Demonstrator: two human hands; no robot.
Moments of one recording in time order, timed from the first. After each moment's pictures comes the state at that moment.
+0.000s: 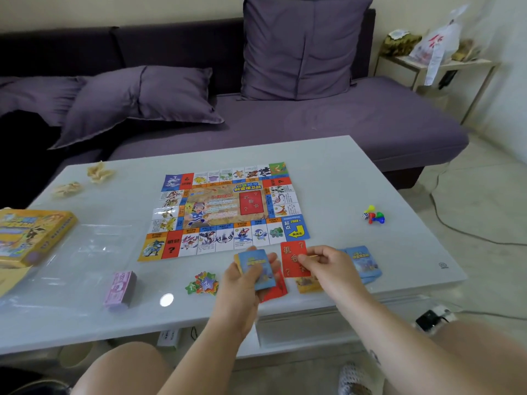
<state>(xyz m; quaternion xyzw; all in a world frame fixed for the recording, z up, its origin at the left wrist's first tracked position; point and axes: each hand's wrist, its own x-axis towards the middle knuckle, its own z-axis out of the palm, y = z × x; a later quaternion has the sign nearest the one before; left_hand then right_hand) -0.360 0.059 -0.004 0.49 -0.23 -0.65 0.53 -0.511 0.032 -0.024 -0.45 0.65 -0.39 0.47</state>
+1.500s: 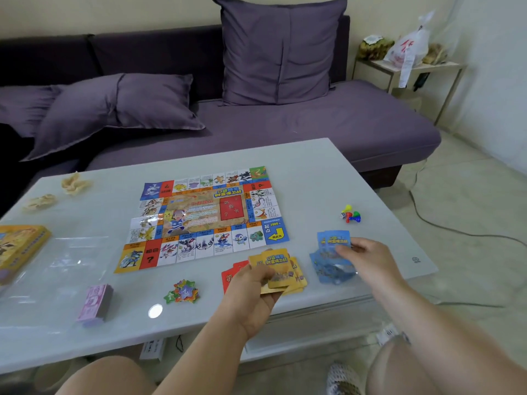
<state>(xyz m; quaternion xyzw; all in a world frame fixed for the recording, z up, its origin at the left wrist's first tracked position) -0.401 0.052 0.004 0.45 -0.14 -0.75 0.47 -0.602 0.033 -0.016 -0.41 0.69 -0.44 0.40</state>
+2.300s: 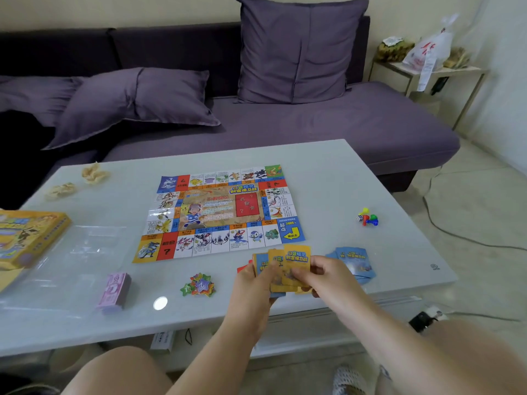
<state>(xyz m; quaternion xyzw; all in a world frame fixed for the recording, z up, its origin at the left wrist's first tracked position) -0.381 0.063 -0.003 0.52 -0.29 -0.64 0.48 -0.514 0.054 -0.006 -0.50 0.60 -0.36 0.51</state>
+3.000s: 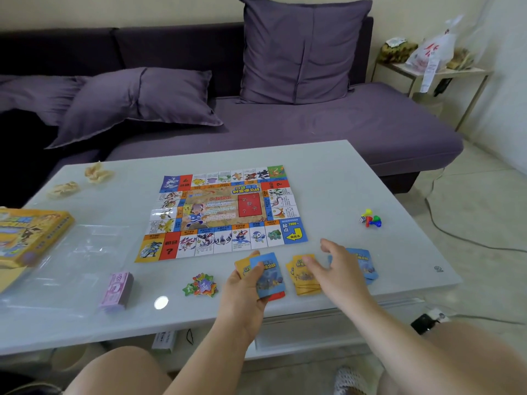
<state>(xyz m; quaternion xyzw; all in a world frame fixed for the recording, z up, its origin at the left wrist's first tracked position) -0.369 0.056 -0.011 0.48 -0.13 -0.68 0.54 -0.523 0.037 -0.023 -0.57 0.72 -0.28 0.29</state>
